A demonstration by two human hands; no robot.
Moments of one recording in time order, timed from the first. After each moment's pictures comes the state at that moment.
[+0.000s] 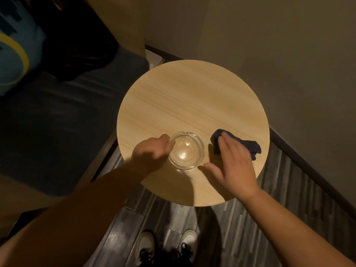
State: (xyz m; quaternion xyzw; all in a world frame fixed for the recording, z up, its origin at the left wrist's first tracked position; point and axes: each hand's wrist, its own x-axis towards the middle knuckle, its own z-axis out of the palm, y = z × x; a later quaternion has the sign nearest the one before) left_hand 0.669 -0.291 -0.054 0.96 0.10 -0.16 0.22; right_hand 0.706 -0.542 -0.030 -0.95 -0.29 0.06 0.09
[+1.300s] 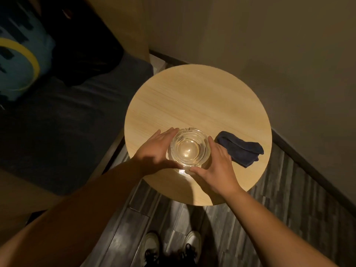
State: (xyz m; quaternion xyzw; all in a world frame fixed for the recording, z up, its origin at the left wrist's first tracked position) left_hand 0.660 -0.271 -0.047 0.93 -0.05 -0.10 0.34; right_hand 0.687 -0.494 -0.043 -0.93 -0.19 0.12 0.30
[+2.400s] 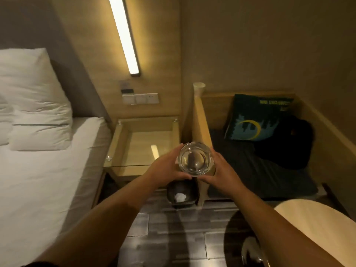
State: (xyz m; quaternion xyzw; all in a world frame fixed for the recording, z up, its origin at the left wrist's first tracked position) left_hand 0.197 -0.179 0.296 0.80 0.50 0.19 0.28; right_hand 0.415 -0.215 0.283 -0.61 -0.69 0.29 0.27
